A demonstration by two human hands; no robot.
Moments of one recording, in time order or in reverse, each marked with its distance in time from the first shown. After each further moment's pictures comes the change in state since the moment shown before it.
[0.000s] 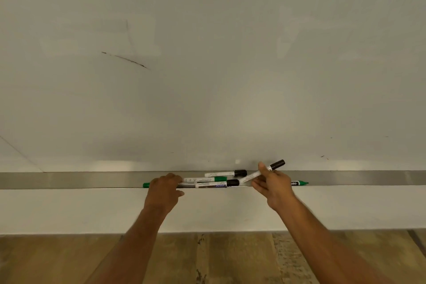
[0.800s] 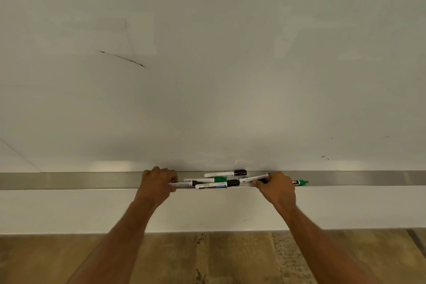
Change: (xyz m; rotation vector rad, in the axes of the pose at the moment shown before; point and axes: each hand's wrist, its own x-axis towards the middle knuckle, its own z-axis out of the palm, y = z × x) left_hand 0.013 -0.019 -0.019 0.058 -0.007 0.049; right_hand 0.033 0.017 -0.022 -1.217 0.169 -0.437
